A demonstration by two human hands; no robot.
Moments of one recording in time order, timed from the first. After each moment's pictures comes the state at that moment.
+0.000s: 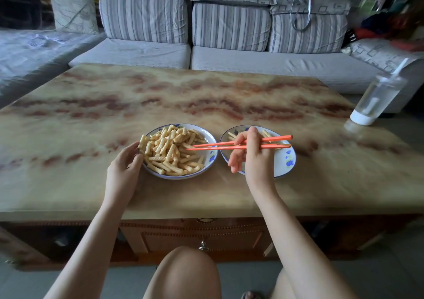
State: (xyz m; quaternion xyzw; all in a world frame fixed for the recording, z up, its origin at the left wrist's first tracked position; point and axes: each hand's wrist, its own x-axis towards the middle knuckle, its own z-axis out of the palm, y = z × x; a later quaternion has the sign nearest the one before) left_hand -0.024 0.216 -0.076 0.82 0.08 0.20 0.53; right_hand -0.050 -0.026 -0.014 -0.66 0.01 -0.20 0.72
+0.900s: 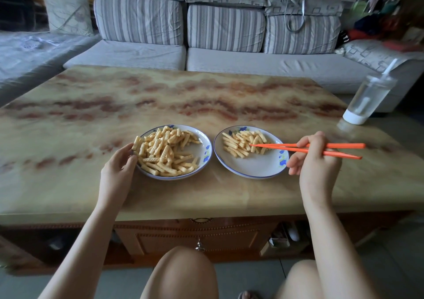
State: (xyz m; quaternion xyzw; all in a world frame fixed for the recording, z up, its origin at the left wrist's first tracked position) left_hand -0.026 0.214 -0.074 0.82 0.08 0.21 0.52; right_hand -0.076 -0.113 -0.003 -0.66 0.13 -0.38 0.63
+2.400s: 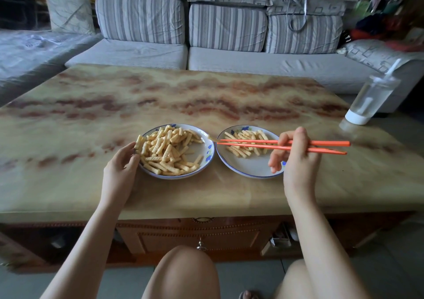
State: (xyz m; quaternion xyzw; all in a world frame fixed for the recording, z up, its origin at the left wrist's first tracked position) left_hand -0.025 0.215 -0.076 0.82 0.08 0.21 0.52; right_hand -0.073 -0.079 0.003 -0.64 0.05 -0.32 0.70
